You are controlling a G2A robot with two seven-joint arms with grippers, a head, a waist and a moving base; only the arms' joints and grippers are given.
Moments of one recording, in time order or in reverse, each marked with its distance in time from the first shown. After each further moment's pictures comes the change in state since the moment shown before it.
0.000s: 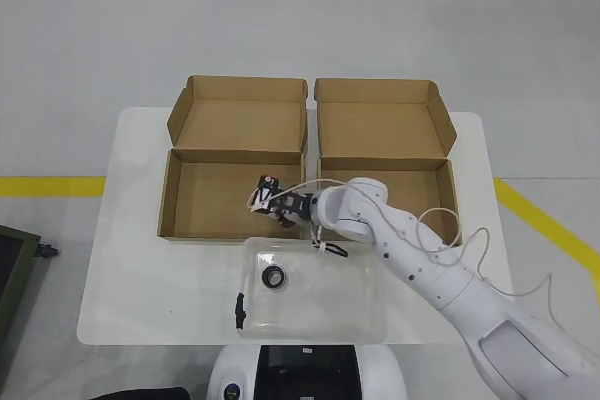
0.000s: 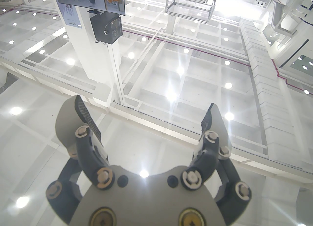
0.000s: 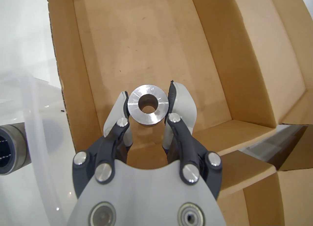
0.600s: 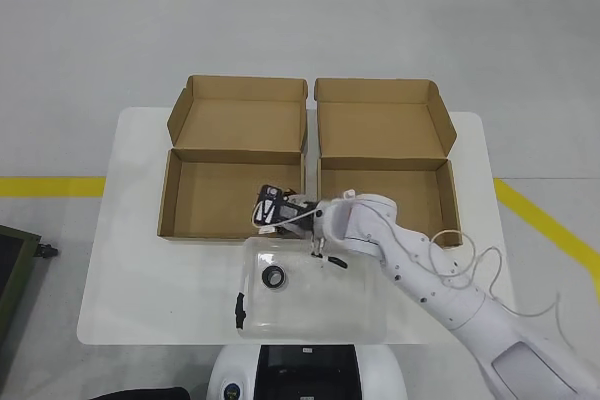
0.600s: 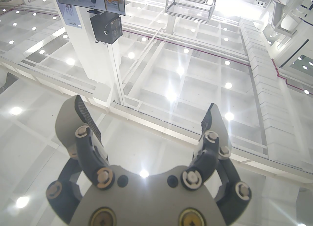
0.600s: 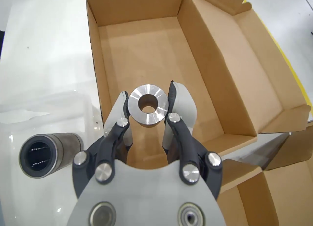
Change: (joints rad) left arm 0.000 0.000 0.000 0.000 0.000 0.000 0.000; right arm -0.098 0.065 0.042 -0.173 -0.069 0.023 -0.126
